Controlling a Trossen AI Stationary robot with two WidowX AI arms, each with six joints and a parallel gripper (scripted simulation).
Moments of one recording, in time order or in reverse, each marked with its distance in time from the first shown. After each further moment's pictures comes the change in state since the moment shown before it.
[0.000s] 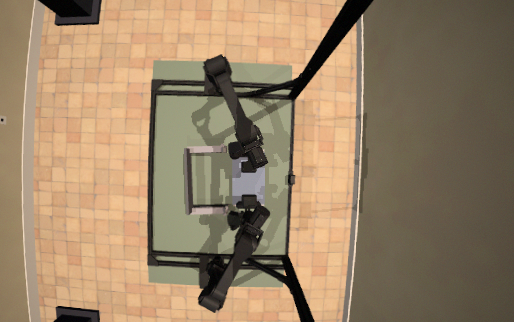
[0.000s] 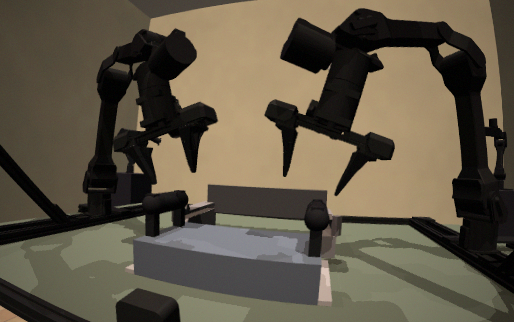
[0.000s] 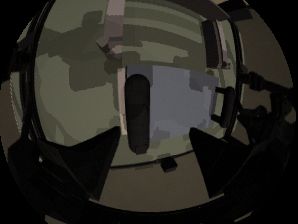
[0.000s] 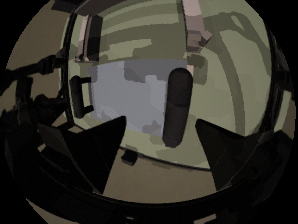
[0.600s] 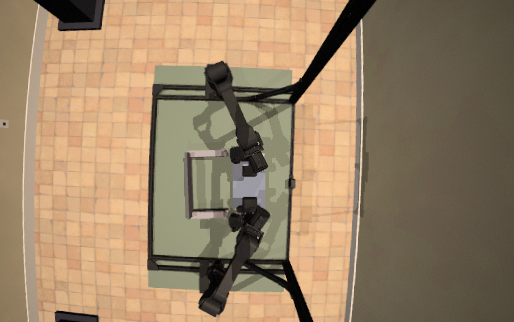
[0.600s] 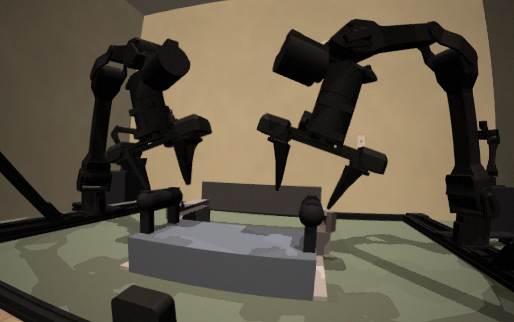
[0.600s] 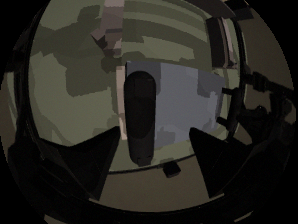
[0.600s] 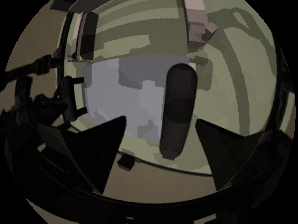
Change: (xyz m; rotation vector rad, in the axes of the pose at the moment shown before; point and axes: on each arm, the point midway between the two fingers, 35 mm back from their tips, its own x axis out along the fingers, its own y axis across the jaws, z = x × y) left arm 0.024 0.006 -0.002 0.000 0.000 -0.001; right arm 0.025 -0.006 -0.002 -0.002 0.000 -0.002
